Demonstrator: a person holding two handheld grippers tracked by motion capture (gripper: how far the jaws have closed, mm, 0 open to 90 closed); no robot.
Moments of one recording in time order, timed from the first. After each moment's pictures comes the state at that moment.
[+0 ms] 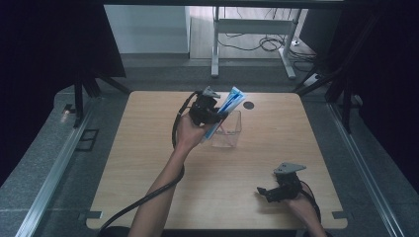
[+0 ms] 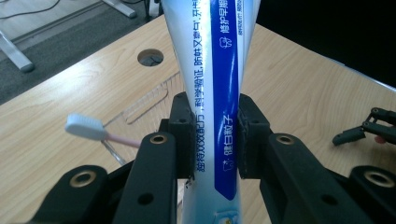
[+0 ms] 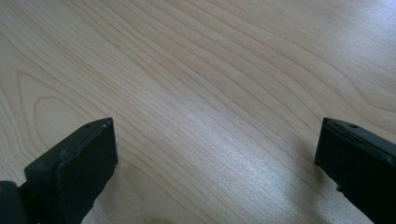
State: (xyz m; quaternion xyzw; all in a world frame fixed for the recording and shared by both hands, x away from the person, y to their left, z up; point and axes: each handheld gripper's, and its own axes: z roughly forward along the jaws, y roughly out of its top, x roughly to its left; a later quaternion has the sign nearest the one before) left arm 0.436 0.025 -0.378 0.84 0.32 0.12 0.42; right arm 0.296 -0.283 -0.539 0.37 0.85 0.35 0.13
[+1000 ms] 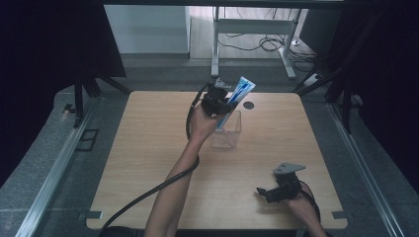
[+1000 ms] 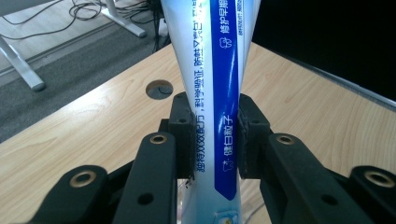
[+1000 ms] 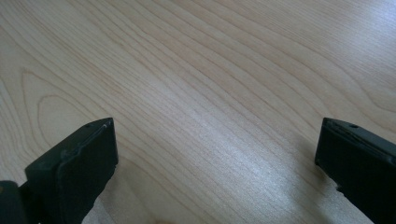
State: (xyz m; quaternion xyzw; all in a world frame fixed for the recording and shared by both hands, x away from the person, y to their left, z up) left arm 0.471 -0.006 -0.382 0.82 0.32 0.14 0.44; right arm 0.296 -0.281 -0.540 0.36 0.85 0.35 0.13
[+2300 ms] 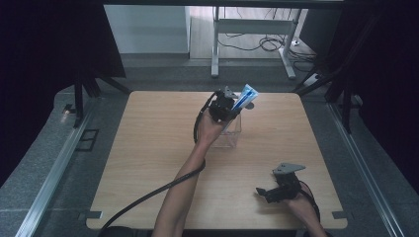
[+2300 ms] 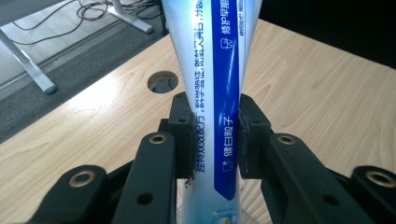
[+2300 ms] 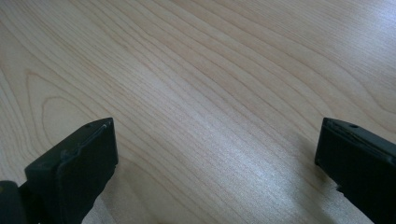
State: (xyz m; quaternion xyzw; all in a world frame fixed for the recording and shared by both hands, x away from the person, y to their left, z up) left arm 0.483 -0.030 -0.424 0.84 0.31 0.17 0.42; right arm 0.297 -0.281 -0.540 0.36 0.85 0.36 0.13
